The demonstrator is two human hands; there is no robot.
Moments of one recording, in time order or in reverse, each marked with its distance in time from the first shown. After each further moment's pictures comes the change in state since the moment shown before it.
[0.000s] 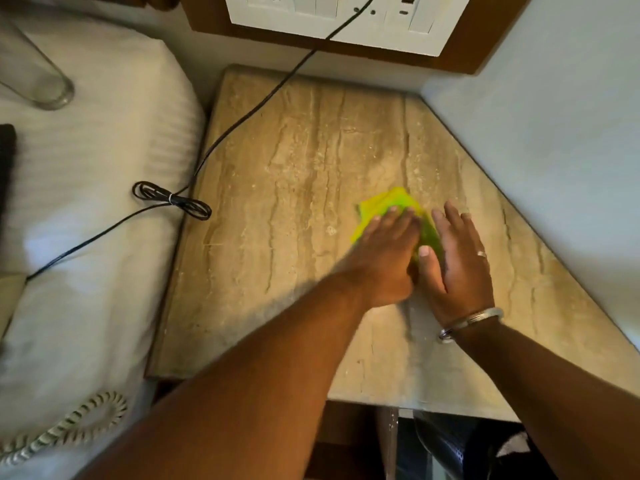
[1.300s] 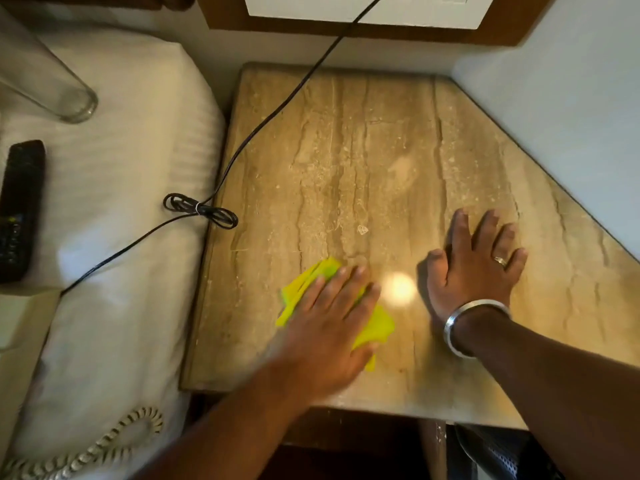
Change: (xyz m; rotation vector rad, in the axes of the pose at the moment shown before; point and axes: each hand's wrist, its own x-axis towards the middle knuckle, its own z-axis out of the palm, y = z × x) left_hand -0.147 -0.063 0.003 0.423 0.073 0.065; right_hand 0.000 -0.016 0.052 -0.419 -0.112 0.366
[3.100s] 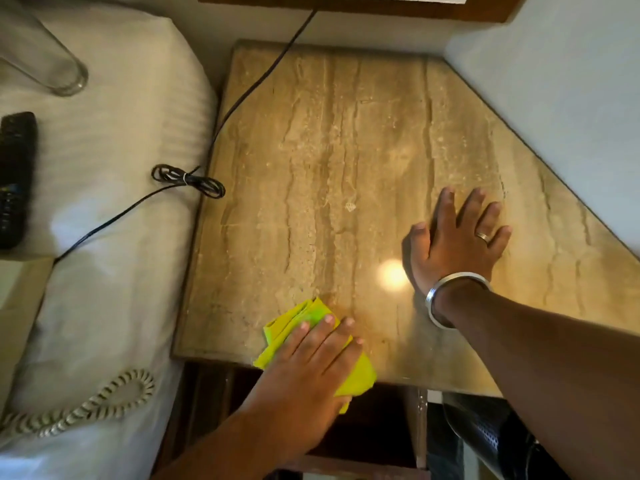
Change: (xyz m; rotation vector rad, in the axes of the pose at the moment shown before) left_hand -0.082 0.041 0.022 0.047 -0.125 0.053; right_hand 0.003 0.003 0.012 -0.001 0.058 0.002
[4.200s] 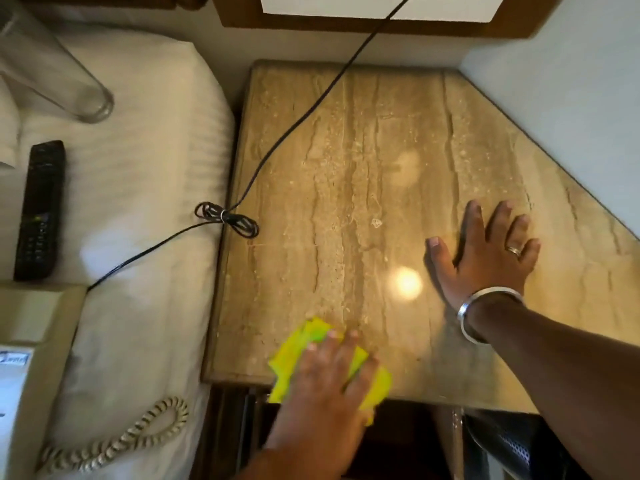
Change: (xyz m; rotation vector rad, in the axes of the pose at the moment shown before) left_hand -0.008 -0.012 -0.008 -0.146 -0.035 -0.142; right_hand 0.000 -0.002 -0.001 -0.047 0.007 0.008
